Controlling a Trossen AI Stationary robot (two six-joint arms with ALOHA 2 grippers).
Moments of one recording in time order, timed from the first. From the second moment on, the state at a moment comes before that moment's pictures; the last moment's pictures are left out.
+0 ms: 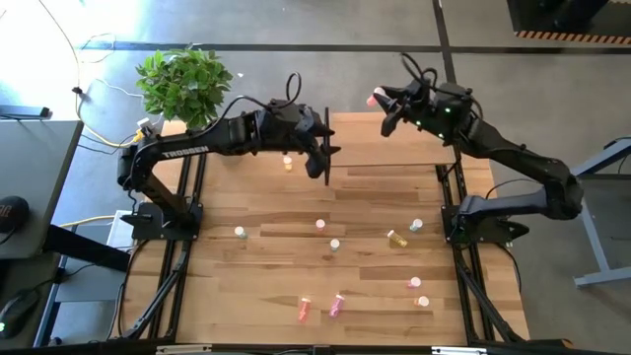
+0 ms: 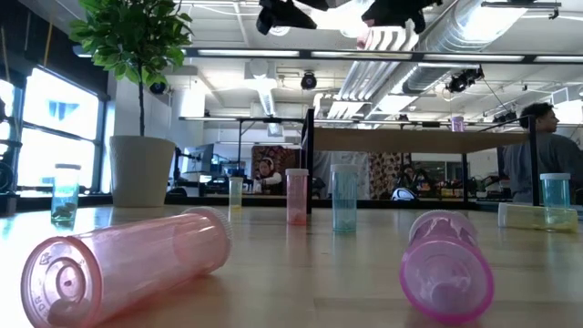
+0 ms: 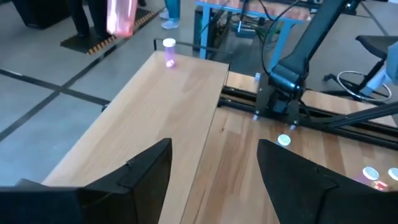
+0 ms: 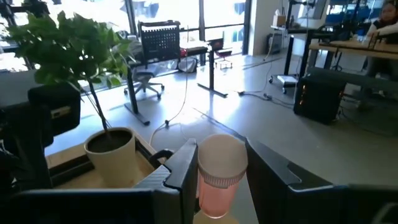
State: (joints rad) left arm 0.35 1.60 1.58 -0.41 -0.04 -0.08; right arm -0.53 1.10 1.13 -0.11 0.14 0.03
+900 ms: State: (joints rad) left arm 0.40 1.45 1.23 -0.08 0.08 -0.16; right arm -0.53 1.37 1.13 -0.09 0.12 -0.07
